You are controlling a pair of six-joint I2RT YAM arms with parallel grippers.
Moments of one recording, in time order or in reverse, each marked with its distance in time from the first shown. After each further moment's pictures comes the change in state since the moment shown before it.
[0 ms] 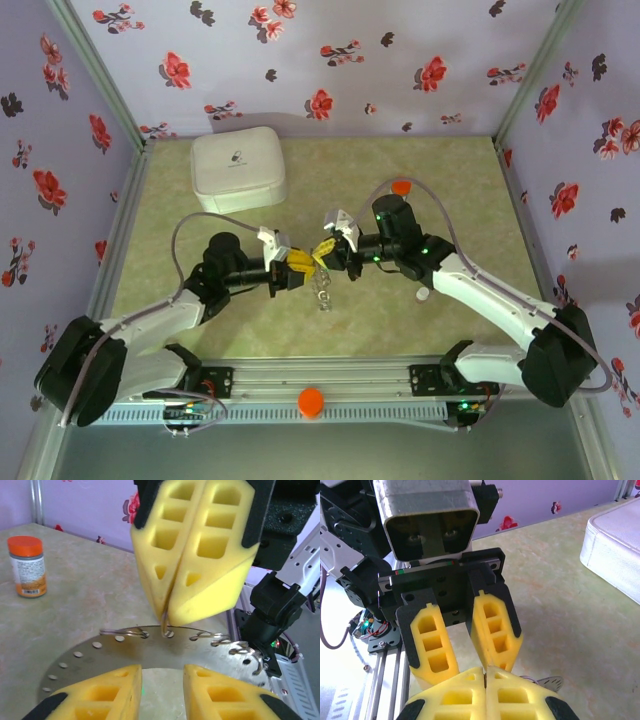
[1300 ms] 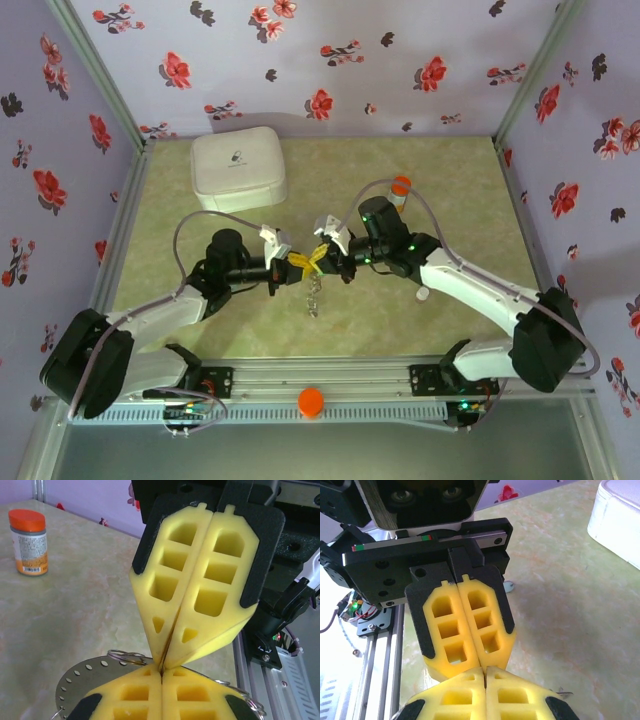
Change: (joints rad) left arm 0.020 0.037 0.016 -0.068 0.009 0.004; right arm 0.044 0.099 0.019 -0.045 0.056 -0.043
